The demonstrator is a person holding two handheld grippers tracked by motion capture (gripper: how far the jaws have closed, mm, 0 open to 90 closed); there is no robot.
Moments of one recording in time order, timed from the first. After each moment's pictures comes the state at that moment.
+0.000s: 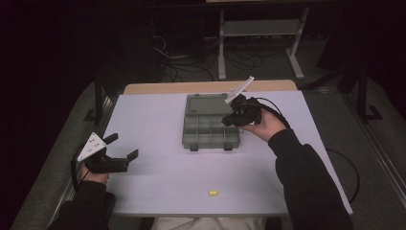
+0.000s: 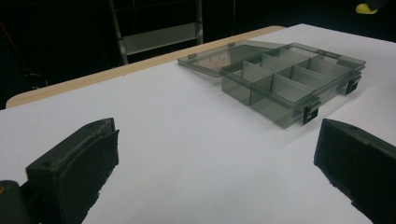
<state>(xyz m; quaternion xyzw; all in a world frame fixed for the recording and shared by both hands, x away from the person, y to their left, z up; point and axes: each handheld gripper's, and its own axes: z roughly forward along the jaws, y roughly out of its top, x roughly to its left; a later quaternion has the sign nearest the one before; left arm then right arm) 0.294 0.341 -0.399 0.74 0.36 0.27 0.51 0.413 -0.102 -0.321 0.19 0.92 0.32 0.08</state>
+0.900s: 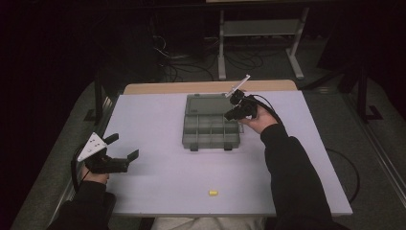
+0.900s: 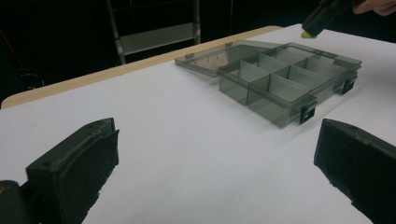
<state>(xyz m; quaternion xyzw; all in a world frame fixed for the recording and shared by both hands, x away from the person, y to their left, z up) 0.294 0.340 -0.399 0.74 0.35 0.27 0.51 0.473 -0.106 -0.370 0.27 0.91 0.29 0.07</state>
